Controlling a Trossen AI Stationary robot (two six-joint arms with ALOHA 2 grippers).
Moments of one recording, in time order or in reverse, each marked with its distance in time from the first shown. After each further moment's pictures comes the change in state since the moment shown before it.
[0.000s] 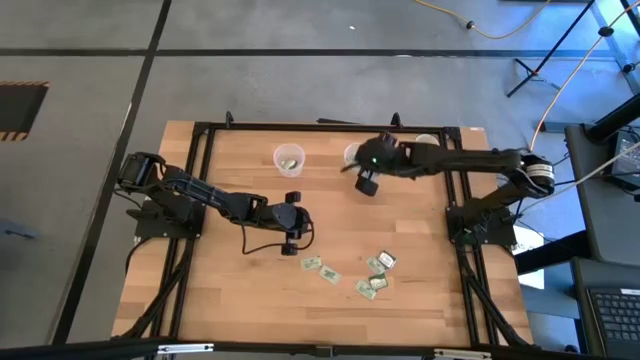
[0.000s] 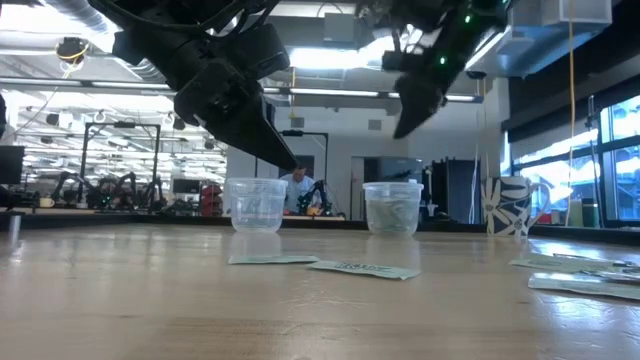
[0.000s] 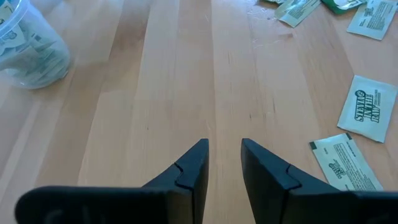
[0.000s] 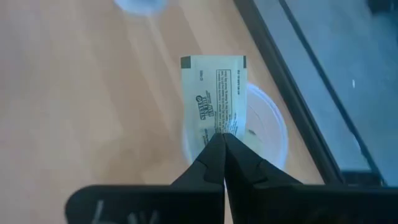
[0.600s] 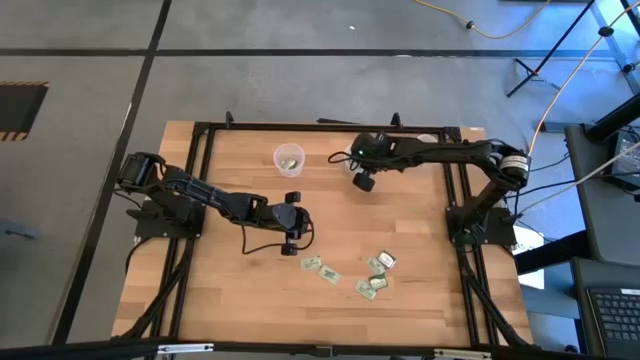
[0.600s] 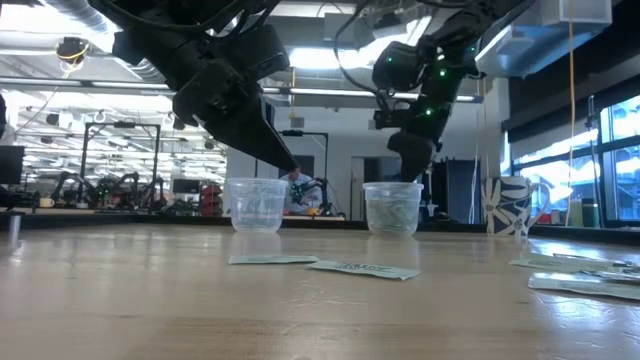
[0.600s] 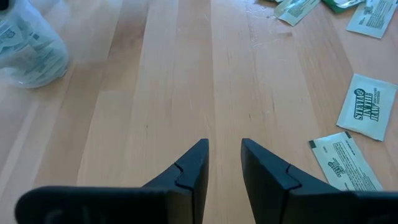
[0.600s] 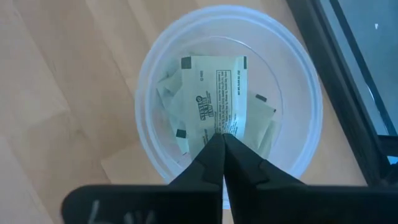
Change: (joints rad) left arm 0.000 0.000 0.000 -0.004 0.003 0.000; right arm -0.130 0.195 0.000 0.004 -0.069 0.000
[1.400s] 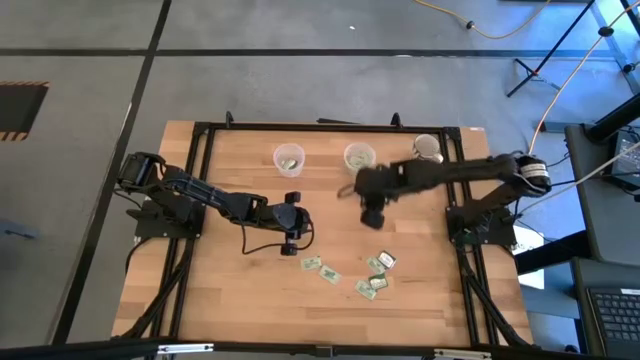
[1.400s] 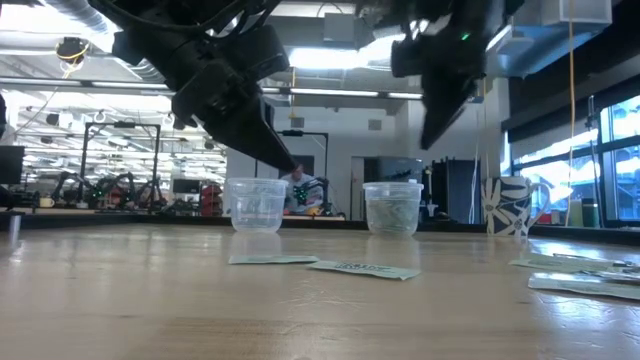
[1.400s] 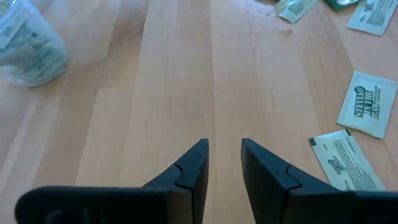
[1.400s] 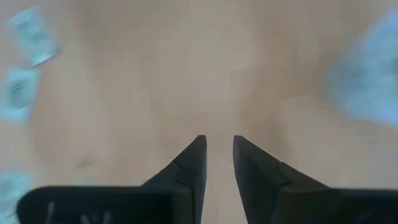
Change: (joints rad) left arm 0.000 0.000 0.000 -0.006 0.000 0.000; right arm 0.325 -0.152 0.054 -0.260 -0.221 0.252
